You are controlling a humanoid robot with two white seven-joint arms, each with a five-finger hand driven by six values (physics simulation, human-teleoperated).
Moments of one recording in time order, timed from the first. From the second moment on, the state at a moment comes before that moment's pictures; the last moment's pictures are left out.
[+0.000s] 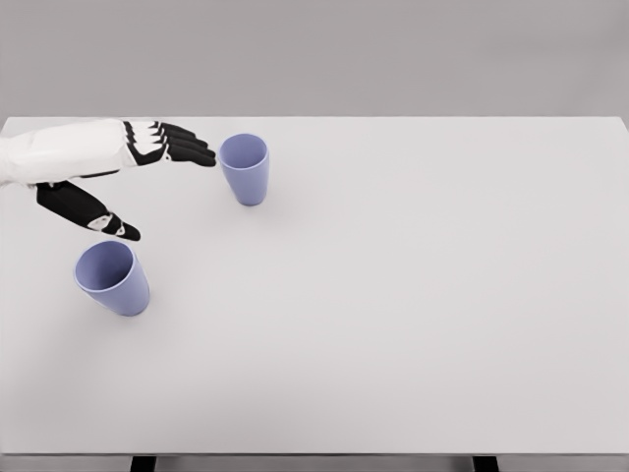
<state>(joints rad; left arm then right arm) -0.70 1.07 -0.64 -1.71 0.30 -0.61 -0.61 0.00 0.00 -0.07 0.14 0.07 -0.16 0.17</state>
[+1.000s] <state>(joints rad) -0.94 0.64 -0.78 -1.15 -0.06 -0.61 -0.61 0.00 0.00 -0.07 0.15 0.07 -0.16 0.17</state>
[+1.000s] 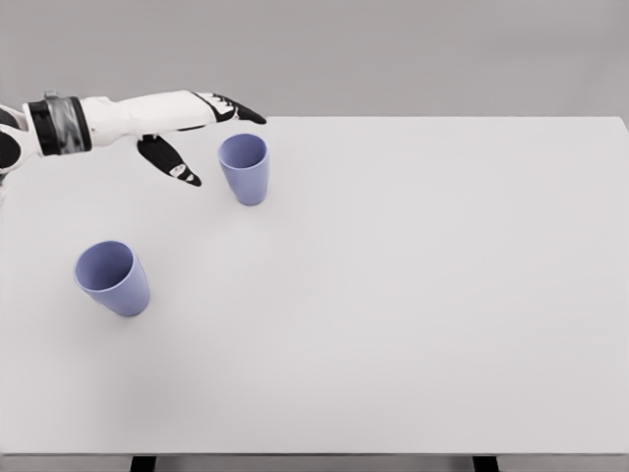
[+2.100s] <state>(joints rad) -1.04 0.45 -0.82 -0.81 -0.22 -0.61 -0.61 0.00 0.00 -0.07 0.15 0.07 -0.16 0.17</state>
